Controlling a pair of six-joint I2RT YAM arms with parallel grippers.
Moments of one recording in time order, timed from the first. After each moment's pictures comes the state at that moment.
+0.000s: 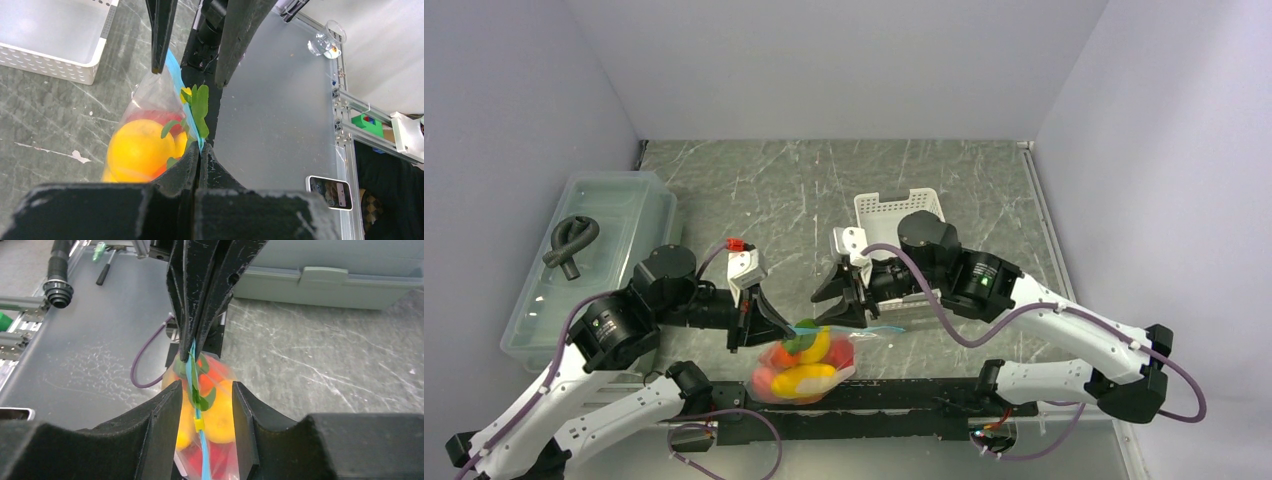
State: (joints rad) left arm -0.82 0.65 1.03 -0.74 0.67 -0.20; right arm 1.09 1.11 1.21 -0.37 -0.61 -0.12
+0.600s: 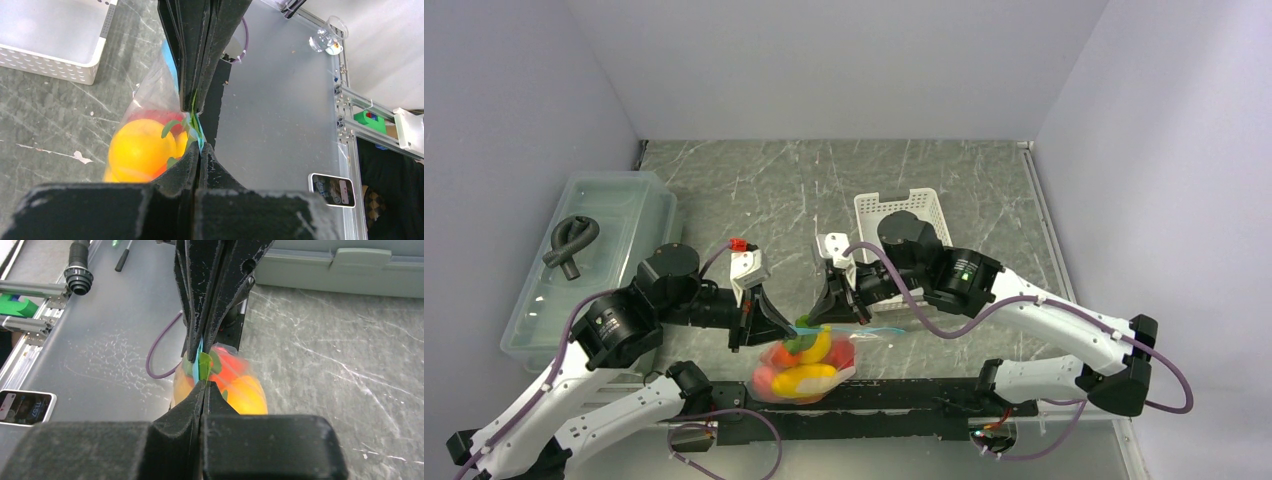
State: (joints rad) left arm -0.82 0.67 1.03 -0.74 0.68 -0.18; right arm 1.09 1.18 1.21 -0.38 -0.70 -0.11
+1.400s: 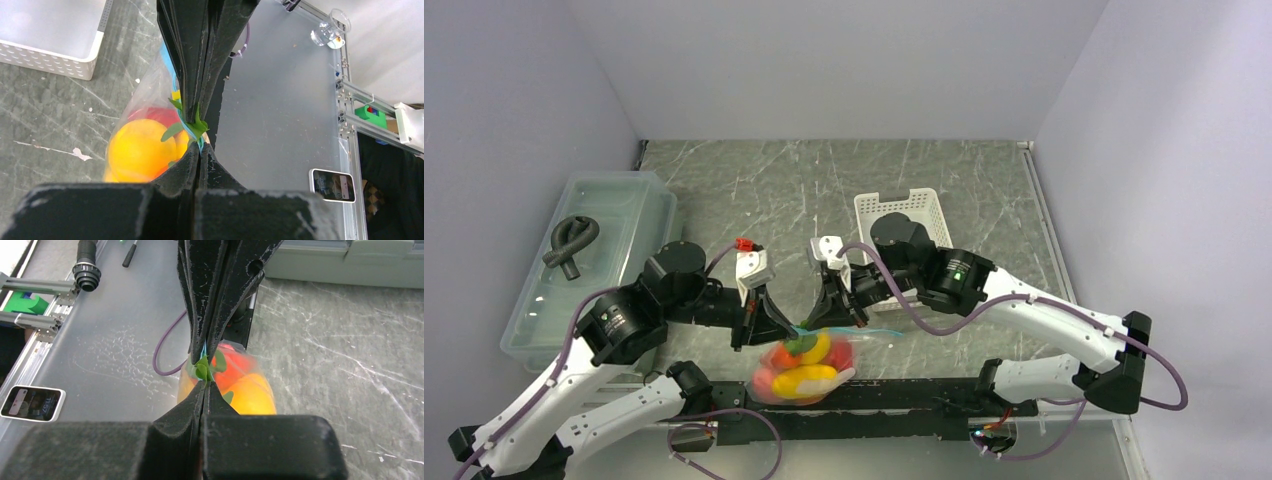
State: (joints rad) left arm -0.82 0.69 1.03 -0.75 0.68 -0.16; right arm 1.09 1.20 1.20 -0.37 -0.73 -0.10
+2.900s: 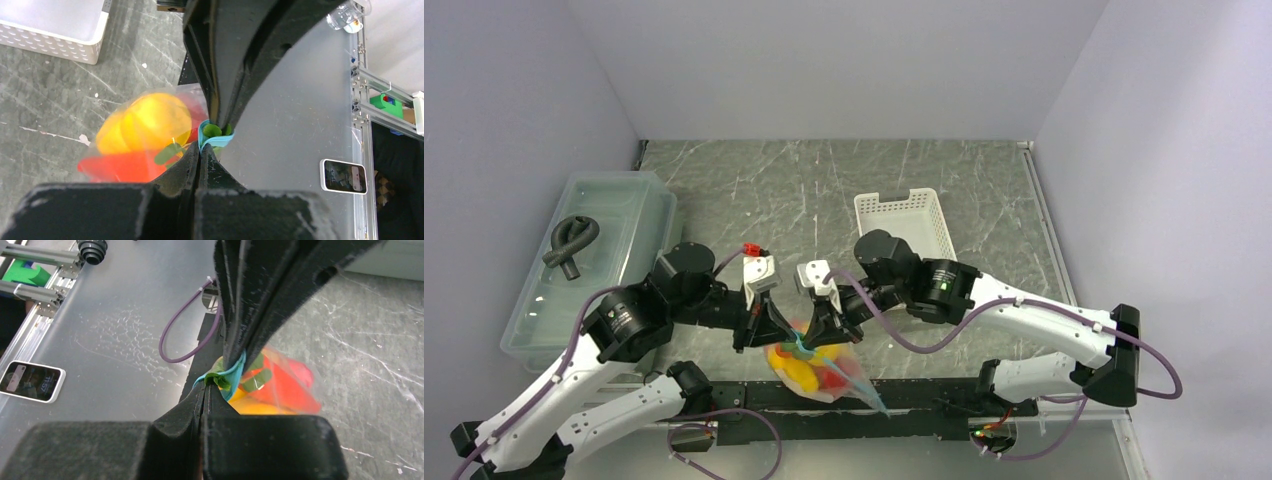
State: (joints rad) left arm -0.82 0.70 1.01 -0.80 0.65 -0.10; right arm 1.16 1.23 1.16 -0.38 -0.72 -0.15
